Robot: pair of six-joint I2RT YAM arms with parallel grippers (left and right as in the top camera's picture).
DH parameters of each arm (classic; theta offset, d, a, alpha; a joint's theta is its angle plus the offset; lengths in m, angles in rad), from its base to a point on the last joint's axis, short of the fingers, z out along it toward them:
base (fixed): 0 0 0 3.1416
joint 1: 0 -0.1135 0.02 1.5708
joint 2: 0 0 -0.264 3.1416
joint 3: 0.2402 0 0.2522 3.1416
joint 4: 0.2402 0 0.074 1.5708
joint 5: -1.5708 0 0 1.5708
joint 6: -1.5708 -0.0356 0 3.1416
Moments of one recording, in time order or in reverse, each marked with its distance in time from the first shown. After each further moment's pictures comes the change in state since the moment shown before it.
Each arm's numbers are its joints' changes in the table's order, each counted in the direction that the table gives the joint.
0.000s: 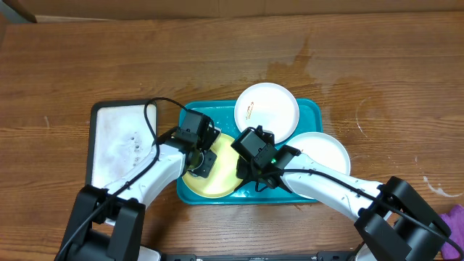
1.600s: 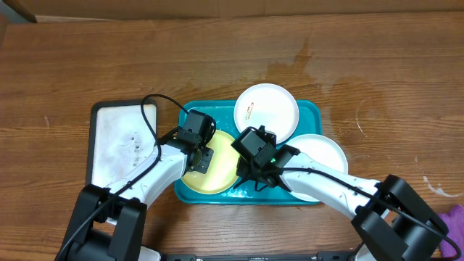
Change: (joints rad) left arm 0.011 0.005 0.000 -0.035 0.170 0.094; right arm 0.003 0.017 -0.001 -0.025 0.006 -0.056
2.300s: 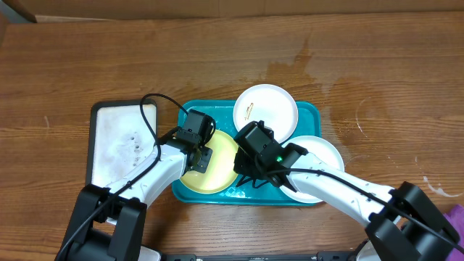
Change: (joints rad) left arm -0.002 0.000 -0.001 -0.001 0.015 0.000; right arm 0.019 -0.059 0.002 -0.031 0.080 -0.001
